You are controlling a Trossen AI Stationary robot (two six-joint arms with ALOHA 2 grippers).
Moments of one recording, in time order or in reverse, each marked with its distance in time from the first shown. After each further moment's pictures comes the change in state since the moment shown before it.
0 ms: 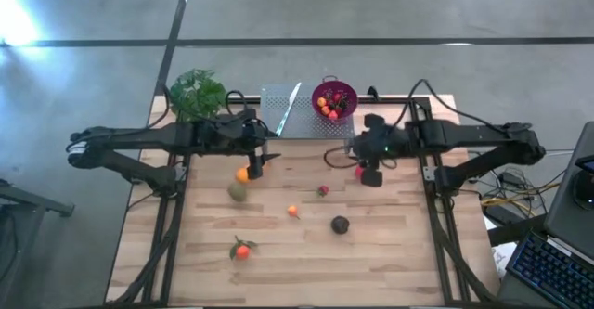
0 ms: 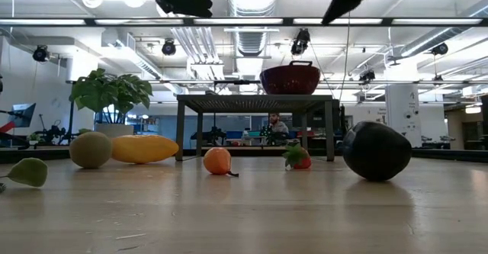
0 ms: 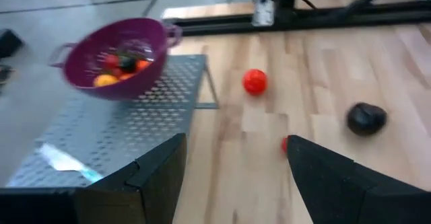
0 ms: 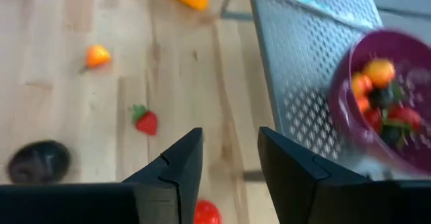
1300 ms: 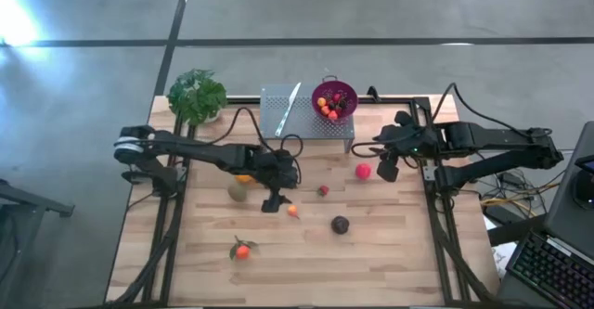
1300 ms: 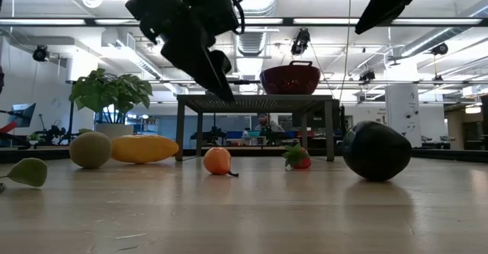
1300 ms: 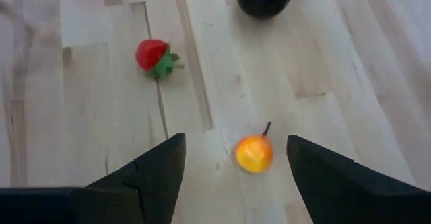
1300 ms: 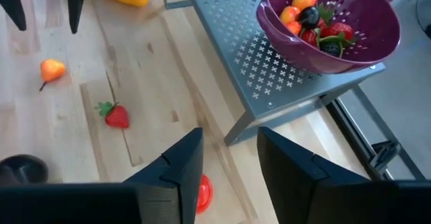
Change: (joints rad) left arm -0.070 0.452 0.004 0.032 0.371 0.032; right arm 0.003 -0.266 -0.203 -0.019 0.142 0.240
